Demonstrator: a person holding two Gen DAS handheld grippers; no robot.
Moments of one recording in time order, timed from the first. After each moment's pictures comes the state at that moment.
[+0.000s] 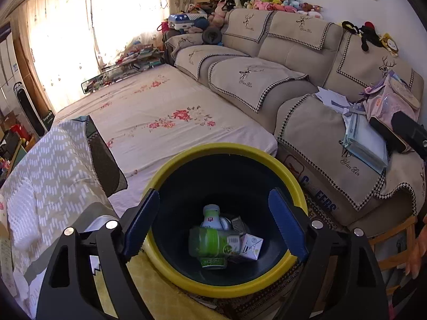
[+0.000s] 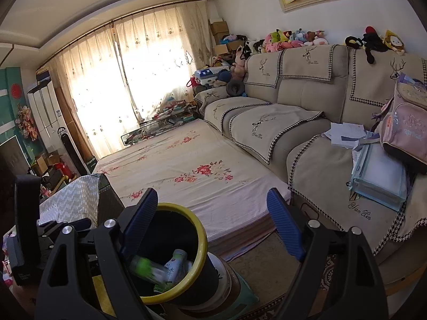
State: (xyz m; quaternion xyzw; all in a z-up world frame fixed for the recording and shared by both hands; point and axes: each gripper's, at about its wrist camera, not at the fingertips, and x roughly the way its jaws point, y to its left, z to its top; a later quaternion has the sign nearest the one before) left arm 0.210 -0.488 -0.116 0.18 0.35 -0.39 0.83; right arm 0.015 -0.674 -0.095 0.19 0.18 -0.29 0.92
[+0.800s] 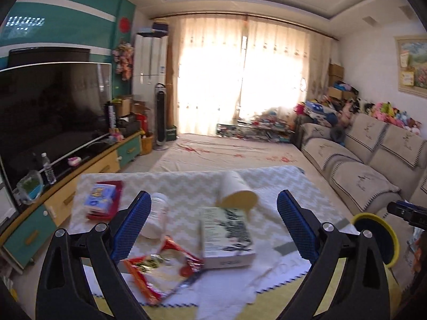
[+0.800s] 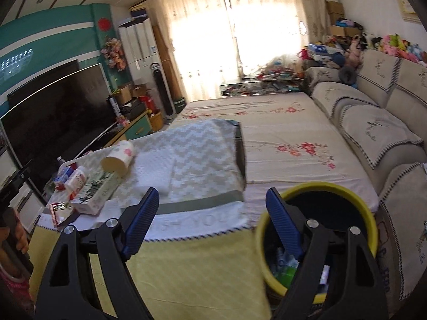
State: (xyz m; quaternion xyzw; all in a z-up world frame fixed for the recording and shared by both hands) left arm 0.246 -0.029 -0.039 -0.02 0.19 -0.09 0.98; right arm 0.185 -0.446 -0.075 0.10 0.28 0.00 0.95
